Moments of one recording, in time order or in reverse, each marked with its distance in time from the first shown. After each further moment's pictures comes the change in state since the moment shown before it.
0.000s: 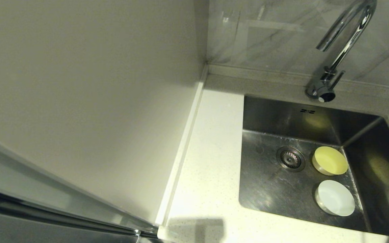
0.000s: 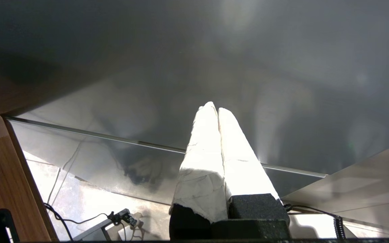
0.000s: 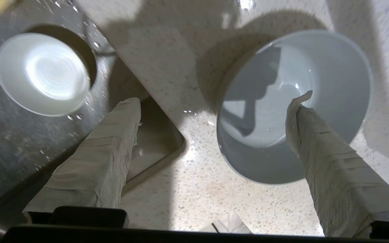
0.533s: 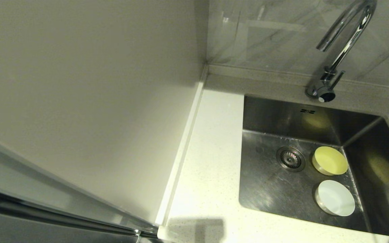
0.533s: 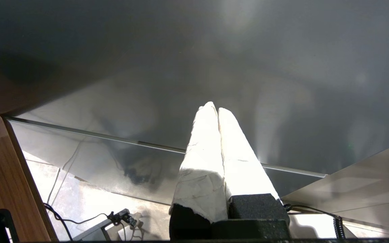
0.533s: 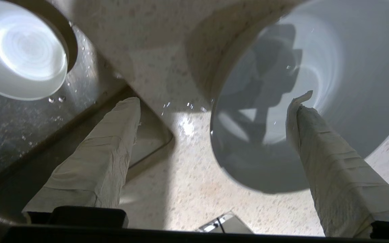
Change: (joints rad) left arm -0.001 0.000 0.000 0.000 0.000 -0.001; right arm -0.004 0.084 0.043 -0.009 -0.013 -0.029
